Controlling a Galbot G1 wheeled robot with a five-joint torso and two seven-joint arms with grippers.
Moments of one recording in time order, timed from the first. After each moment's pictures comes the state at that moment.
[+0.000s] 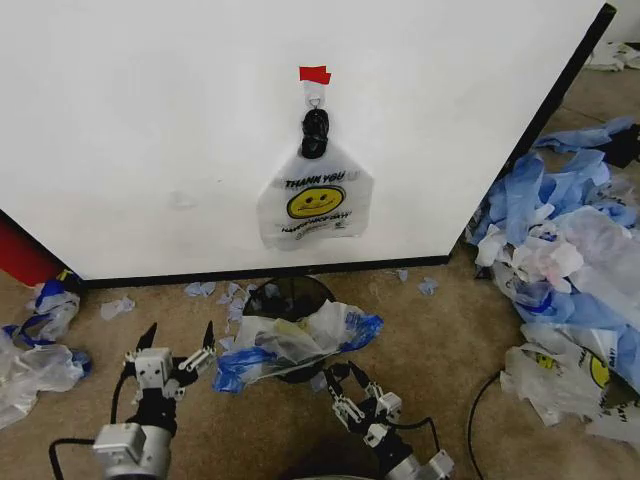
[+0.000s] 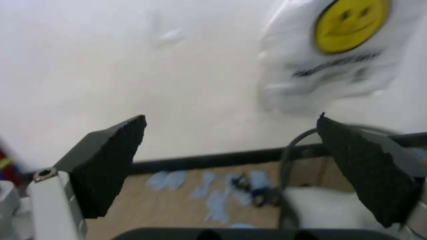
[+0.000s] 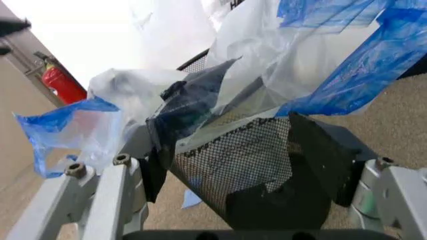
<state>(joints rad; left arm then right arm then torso) 1.77 -0.74 -0.43 -2.38 -0.48 -0.08 -0.58 -1.19 0.82 -0.51 1.85 0.70 0.67 0.29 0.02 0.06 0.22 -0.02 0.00</state>
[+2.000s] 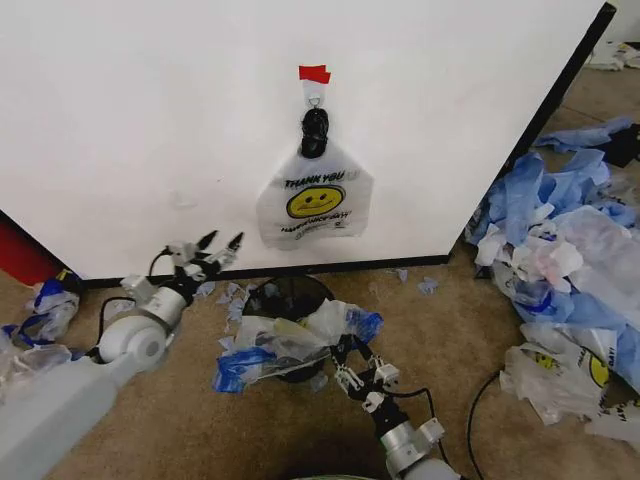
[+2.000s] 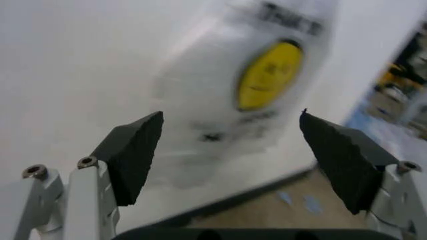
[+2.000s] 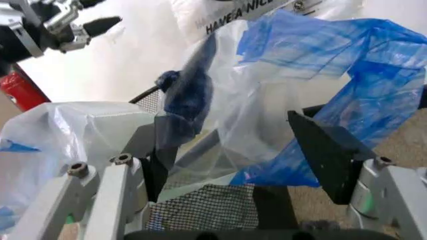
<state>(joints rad) 0.77 -0.59 0.10 -1.74 -1.19 -0.21 0.12 -1.08 0.85 -0.49 1.80 0.68 0.63 0.37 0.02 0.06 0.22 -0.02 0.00</state>
